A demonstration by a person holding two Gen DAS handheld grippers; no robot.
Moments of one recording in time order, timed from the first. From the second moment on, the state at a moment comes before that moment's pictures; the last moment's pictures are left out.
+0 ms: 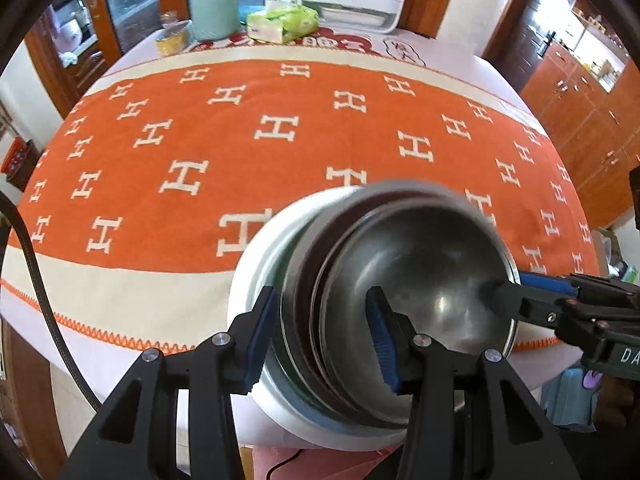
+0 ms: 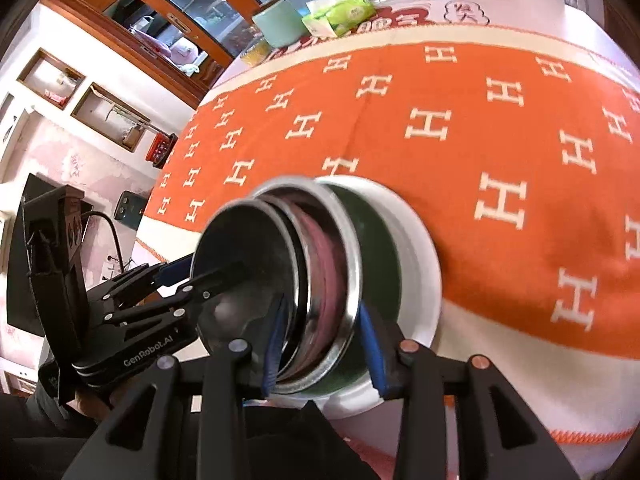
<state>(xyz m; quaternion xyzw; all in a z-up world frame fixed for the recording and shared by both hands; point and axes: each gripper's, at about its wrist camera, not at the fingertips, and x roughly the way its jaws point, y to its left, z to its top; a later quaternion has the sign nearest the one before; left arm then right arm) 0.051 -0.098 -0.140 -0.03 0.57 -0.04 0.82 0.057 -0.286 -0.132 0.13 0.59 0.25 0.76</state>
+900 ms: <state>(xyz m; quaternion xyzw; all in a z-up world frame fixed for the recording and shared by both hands) 0.023 -0.130 0.011 0.01 0.47 -0.09 0.88 -0.003 -0.295 0.011 0.07 0.44 0.19 0.88</state>
